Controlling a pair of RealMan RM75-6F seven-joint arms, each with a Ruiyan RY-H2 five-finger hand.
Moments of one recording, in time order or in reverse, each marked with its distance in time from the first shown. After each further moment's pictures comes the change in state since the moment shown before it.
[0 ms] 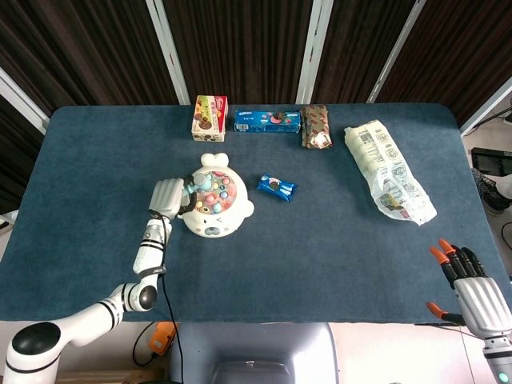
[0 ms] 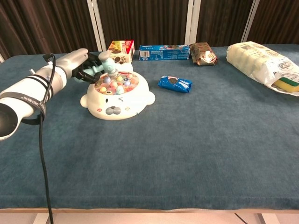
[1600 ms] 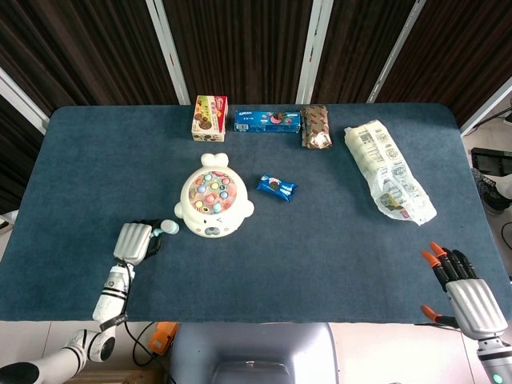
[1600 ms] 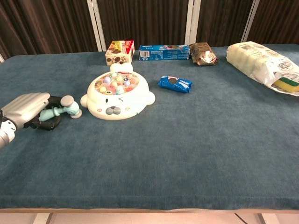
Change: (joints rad) left arm 0.310 -0.011 0.301 0.148 0.315 0.216 -0.167; right arm 0.006 -0.007 -0.013 -0.008 -0.022 -0.012 -0.016
